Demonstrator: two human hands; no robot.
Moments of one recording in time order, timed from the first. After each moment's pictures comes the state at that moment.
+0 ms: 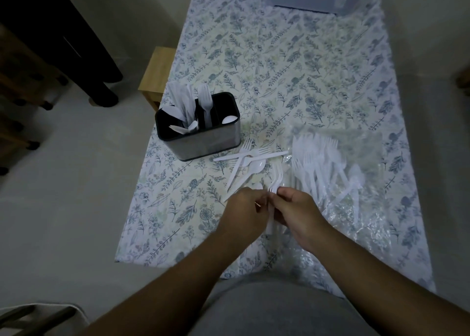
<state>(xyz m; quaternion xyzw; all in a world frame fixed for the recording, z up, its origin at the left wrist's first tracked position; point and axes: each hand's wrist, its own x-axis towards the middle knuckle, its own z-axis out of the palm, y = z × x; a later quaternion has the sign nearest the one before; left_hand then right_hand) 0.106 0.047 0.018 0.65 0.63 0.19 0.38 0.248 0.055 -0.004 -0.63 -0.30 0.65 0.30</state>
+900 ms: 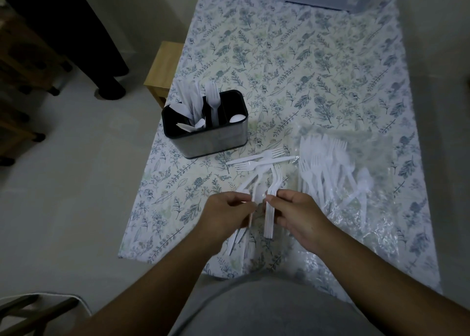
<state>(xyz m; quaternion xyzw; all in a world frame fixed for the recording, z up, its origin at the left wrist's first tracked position) 0.068 0.048 0.033 0.27 0.69 0.26 0.62 0.240 0.061 0.008 -0.62 -0.24 0.69 0.28</state>
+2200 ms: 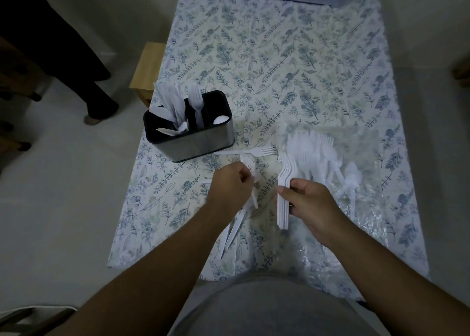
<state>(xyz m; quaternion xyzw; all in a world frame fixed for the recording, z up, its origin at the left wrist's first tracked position) 0.099 0.106 0.001 0.58 0.71 0.18 0.37 0.282 0.071 0.009 -0.64 -0.28 0.63 0.32</state>
